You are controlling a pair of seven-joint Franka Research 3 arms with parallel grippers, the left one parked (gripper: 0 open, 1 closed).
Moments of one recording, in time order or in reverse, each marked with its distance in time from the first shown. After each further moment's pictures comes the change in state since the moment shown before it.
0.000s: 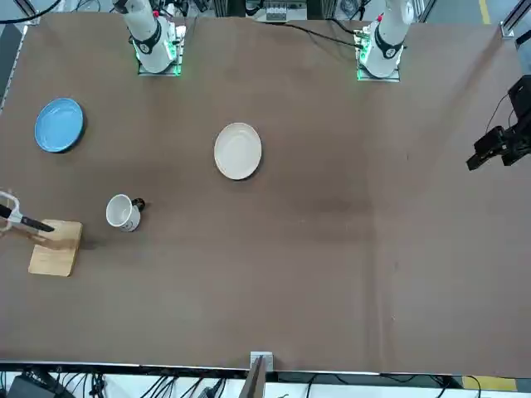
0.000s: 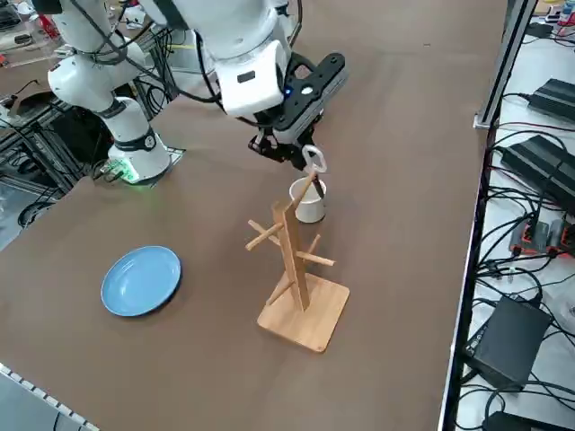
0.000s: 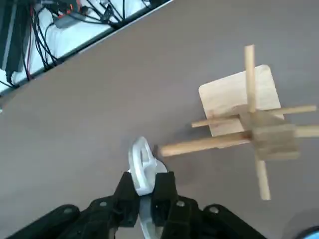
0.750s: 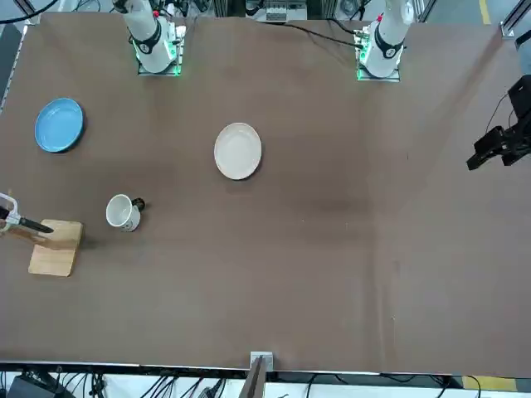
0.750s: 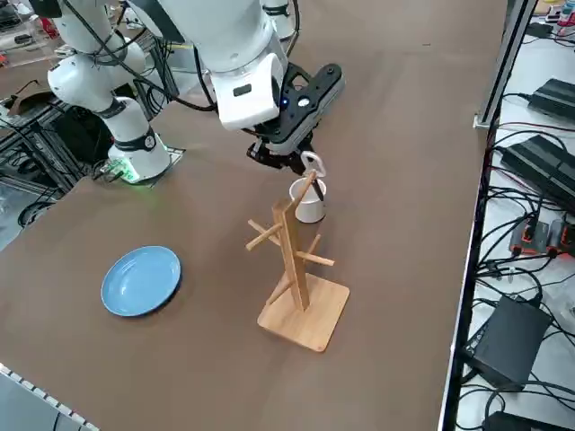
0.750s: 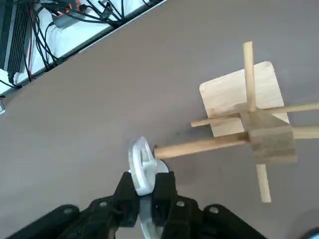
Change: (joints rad) arm -0.011 0.013 0.009 0.002 0.008 -0.007 0.000
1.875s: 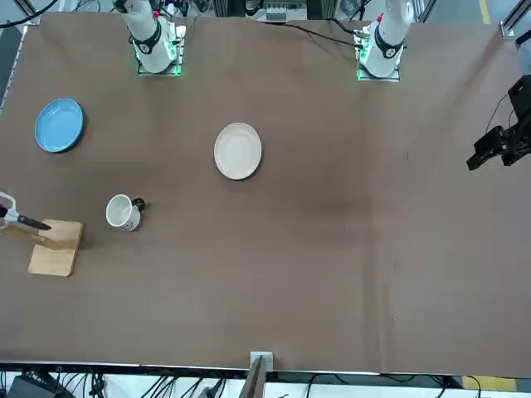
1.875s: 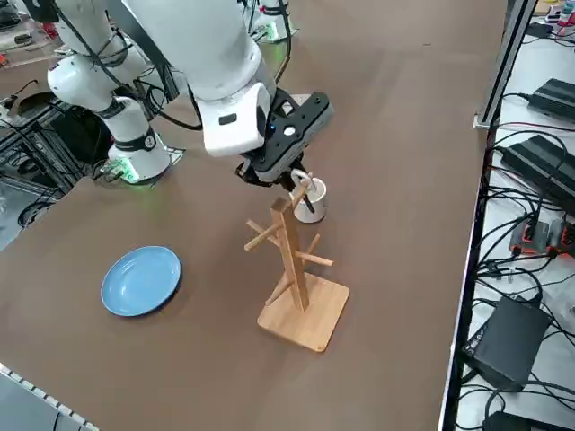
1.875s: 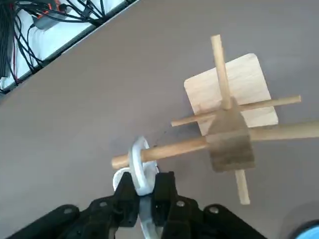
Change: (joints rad) arm -0.041 0.031 -0.001 -0.002 0.000 -0.002 0.001
